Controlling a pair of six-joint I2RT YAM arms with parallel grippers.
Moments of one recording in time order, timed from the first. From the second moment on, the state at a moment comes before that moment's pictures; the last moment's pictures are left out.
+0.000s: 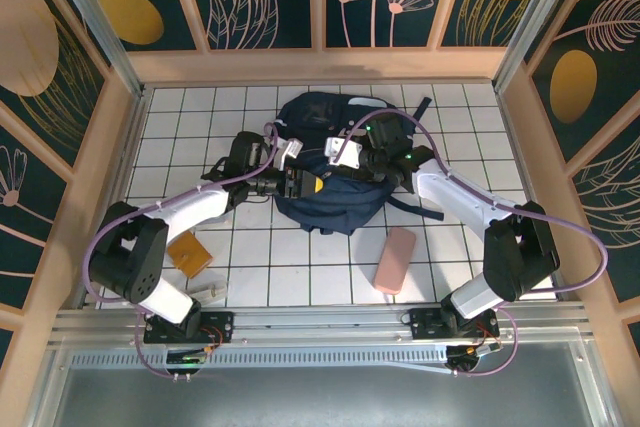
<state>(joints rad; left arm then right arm) -0.48 1.57 0.86 0.10 0.85 -0.49 0.57 1.52 1.12 -0.31 -0.22 -0.95</state>
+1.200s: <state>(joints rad) -0.33 1.41 0.78 -0.01 0.60 -0.21 0.56 1.50 1.10 -0.26 -0.29 -0.95</state>
